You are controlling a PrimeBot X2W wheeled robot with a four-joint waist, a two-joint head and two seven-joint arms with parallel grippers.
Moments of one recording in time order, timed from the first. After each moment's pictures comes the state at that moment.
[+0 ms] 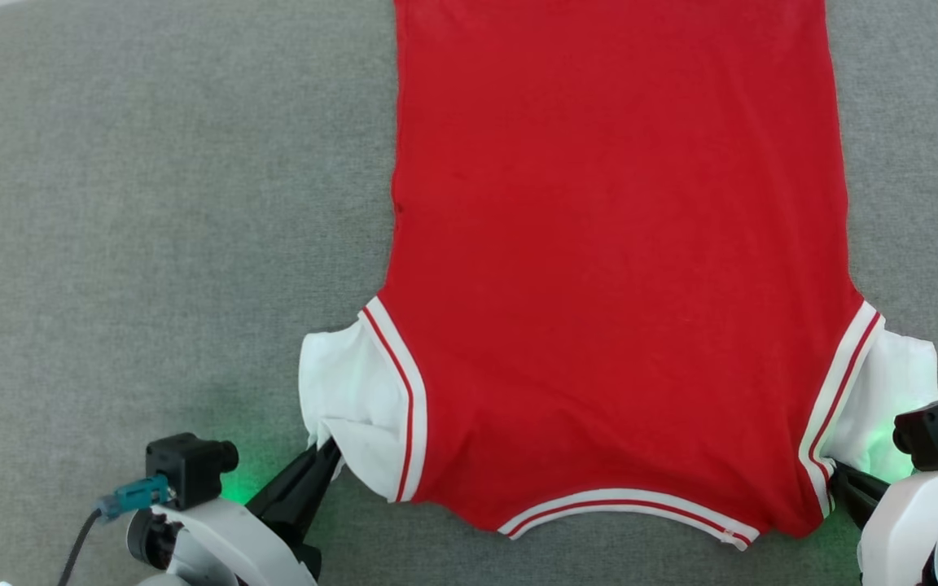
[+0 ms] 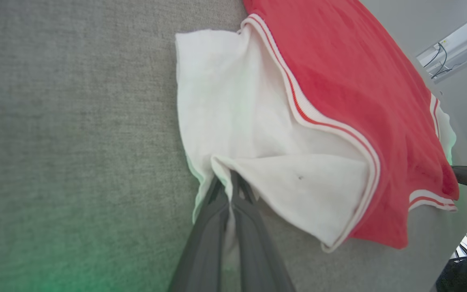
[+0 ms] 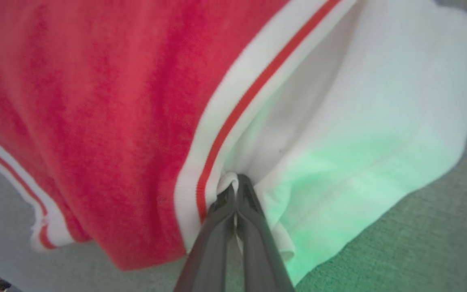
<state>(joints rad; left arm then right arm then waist) -0.24 0.65 -0.70 0.05 -1.02 0.04 -0.15 -0.01 -0.44 0.12 -0.14 0.45 0.13 0.64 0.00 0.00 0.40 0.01</state>
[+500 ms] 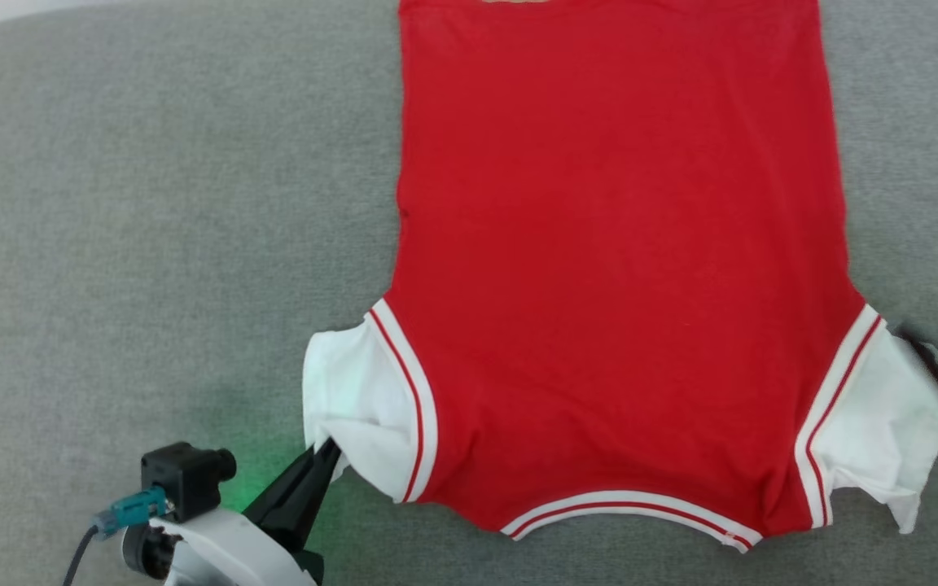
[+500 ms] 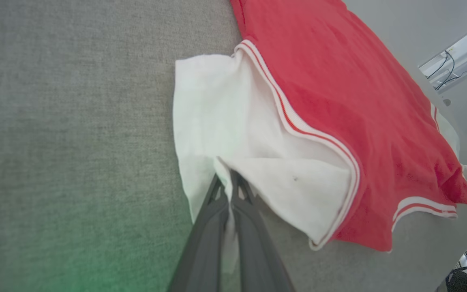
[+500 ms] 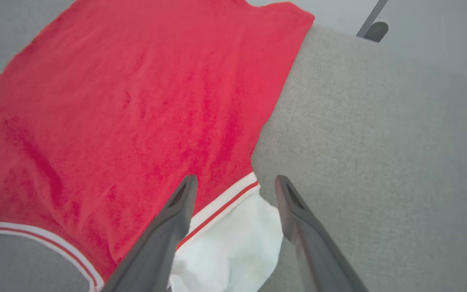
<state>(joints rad) -0.21 0.67 -0.69 -0.02 -1.01 0.09 -0.18 -0.10 -0.50 -0.07 -0.50 0.54 0.13 0.85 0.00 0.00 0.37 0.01</state>
